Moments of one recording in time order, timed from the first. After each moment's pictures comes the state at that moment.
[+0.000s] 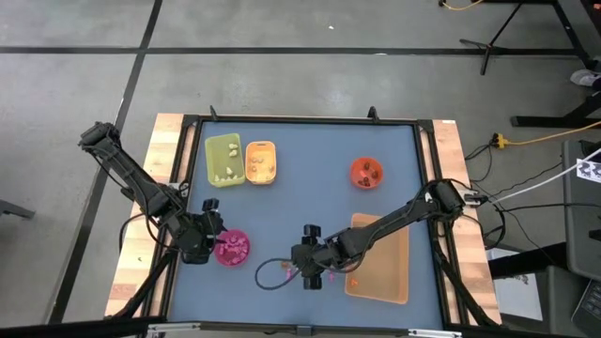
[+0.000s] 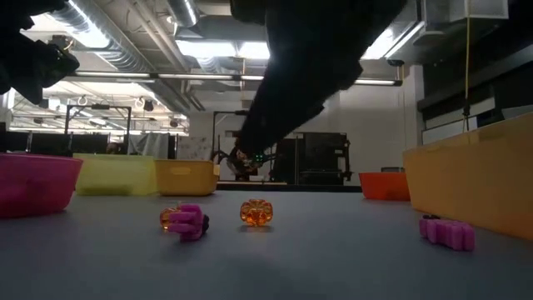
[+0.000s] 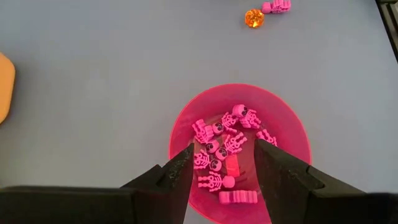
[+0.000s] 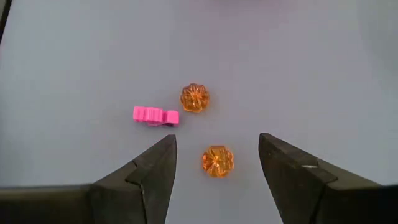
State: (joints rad) left arm -0.73 0.92 0.59 -0.64 -0.37 -0.62; right arm 0.43 2.05 1.48 -0.39 0.22 0.34
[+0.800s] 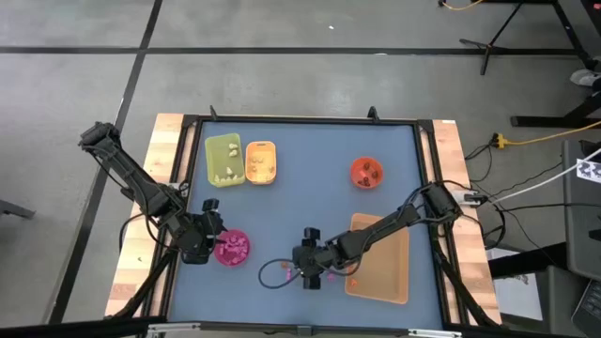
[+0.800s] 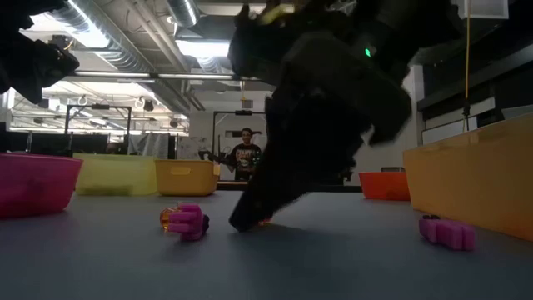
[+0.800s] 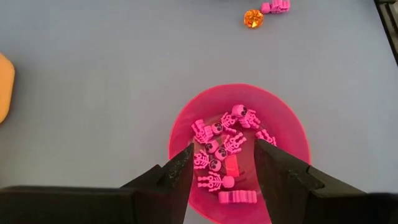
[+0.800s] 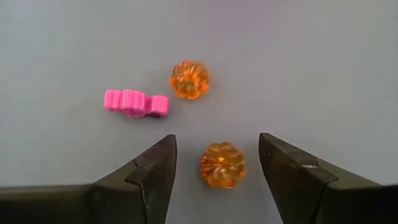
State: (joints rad) left arm -0.73 0.92 0.59 -0.64 -0.37 -0.62; right arm 0.43 2.11 1.35 -0.15 0.23 0.34
